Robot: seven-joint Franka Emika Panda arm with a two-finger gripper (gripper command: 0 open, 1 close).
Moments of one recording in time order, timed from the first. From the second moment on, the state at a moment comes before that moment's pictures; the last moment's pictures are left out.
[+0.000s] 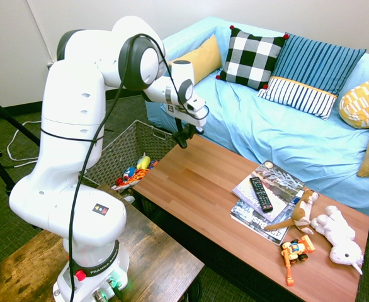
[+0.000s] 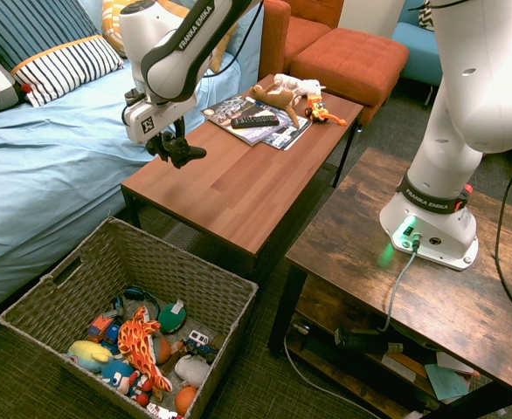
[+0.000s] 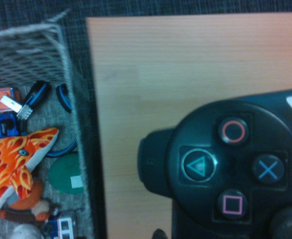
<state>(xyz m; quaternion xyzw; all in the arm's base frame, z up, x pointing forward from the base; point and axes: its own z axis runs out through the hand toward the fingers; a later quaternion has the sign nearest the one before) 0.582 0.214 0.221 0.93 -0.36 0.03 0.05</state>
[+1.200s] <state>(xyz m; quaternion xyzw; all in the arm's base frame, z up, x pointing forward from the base) 0.510 0.456 -0.008 0.94 -0.34 -0.05 -0.02</state>
